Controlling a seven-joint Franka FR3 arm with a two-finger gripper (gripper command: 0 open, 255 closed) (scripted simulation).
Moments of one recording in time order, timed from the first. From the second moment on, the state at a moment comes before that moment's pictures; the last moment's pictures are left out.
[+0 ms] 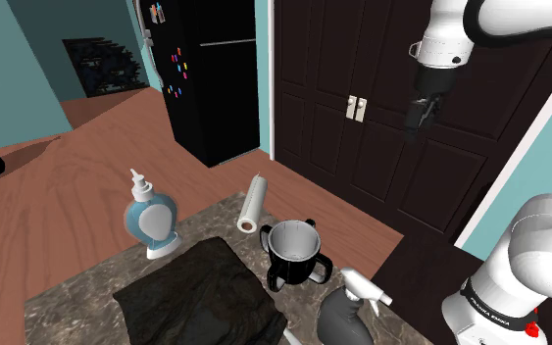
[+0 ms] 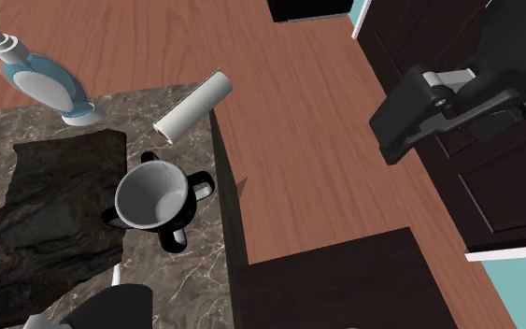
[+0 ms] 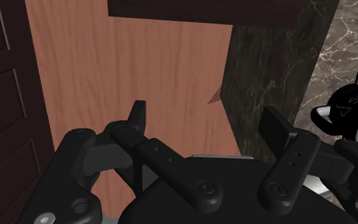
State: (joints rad) arm 0.01 -0.80 -0.03 -2.33 -0.09 1.51 -0.01
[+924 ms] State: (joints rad) arm 0.01 -0.67 0.13 -2.50 0.15 1.89 0.37
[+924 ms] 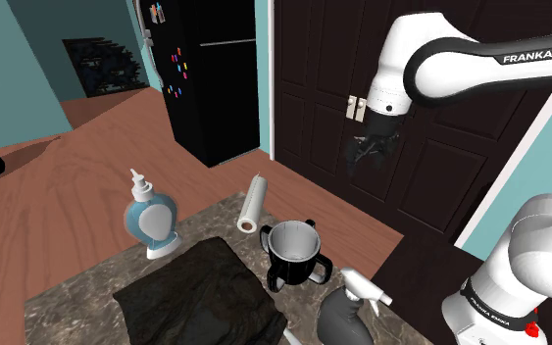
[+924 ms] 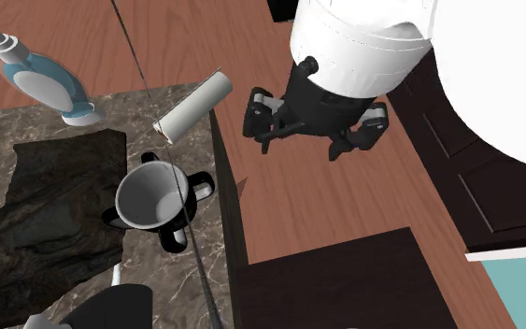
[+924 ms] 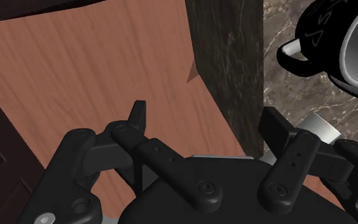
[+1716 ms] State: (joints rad) arm 0.01 -0.30 0.29 -2.42 0.30 2.34 0.72
